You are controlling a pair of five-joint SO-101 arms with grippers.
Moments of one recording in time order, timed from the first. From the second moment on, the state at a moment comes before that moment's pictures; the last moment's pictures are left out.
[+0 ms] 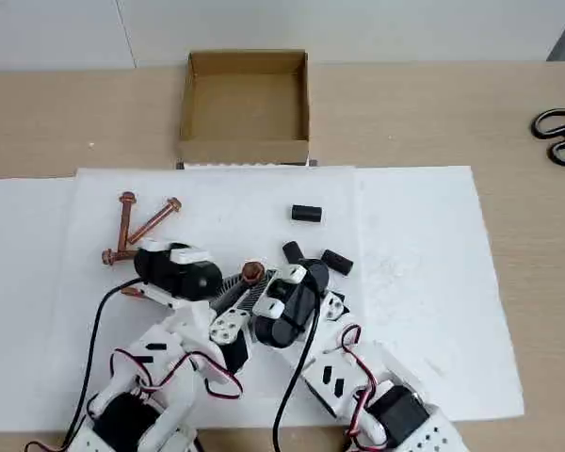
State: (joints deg) left arm 33.7 -103.9 86.3 54.2 26.3; right arm -42.8 -102.7 90.7 36.9 7.4
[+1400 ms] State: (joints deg) left arm 9.1 -103.3 83.7 49.4 24.2; right arm -24.1 -102.8 92.7 36.5 -2.0
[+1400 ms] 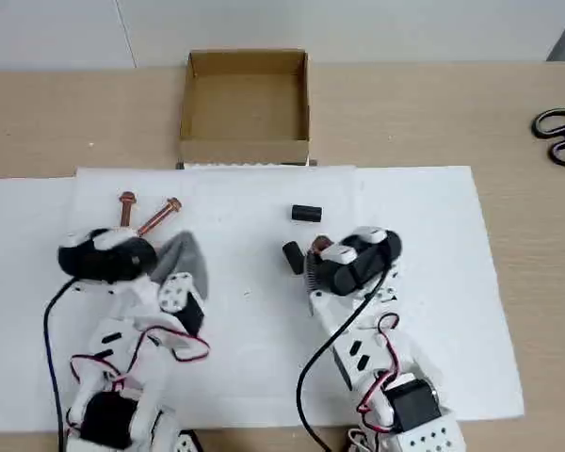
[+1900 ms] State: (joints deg) left arm 6.2 -103.3 95.0 49.2 24.2; right arm -17.7 -45.6 49.3 28.4 -6.2
